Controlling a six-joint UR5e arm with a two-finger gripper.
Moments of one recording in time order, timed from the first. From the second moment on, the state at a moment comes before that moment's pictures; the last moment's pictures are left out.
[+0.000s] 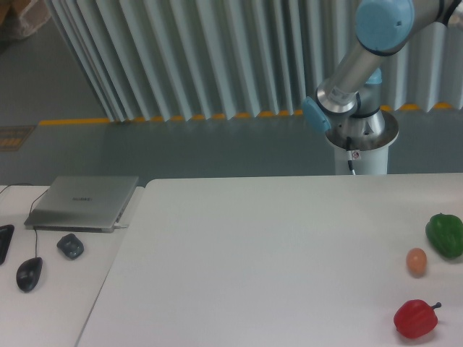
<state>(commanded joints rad) 2.88 -2.16 -1.34 -1.06 1.54 1.80</state>
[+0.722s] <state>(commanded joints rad) 2.87 -2.11 -1.33 -1.07 1.54 1.80</state>
